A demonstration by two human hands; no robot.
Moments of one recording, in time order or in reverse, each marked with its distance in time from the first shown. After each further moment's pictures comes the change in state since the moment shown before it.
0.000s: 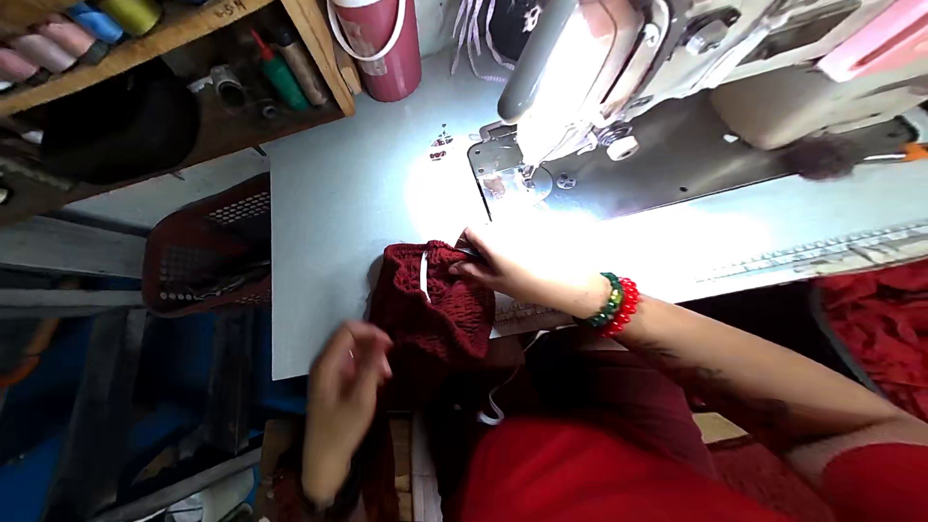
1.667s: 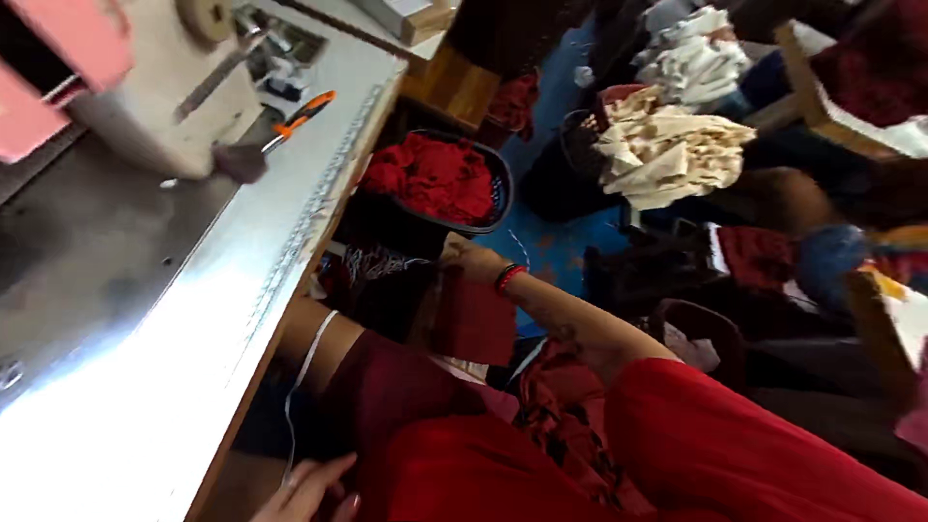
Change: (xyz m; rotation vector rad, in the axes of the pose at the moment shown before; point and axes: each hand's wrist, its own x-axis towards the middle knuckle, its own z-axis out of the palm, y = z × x) left_hand 0.022 0.049 0.219 0.199 -1.336 0.416; right_hand -0.514 0.215 0.012 -0.060 -0.120 1.335
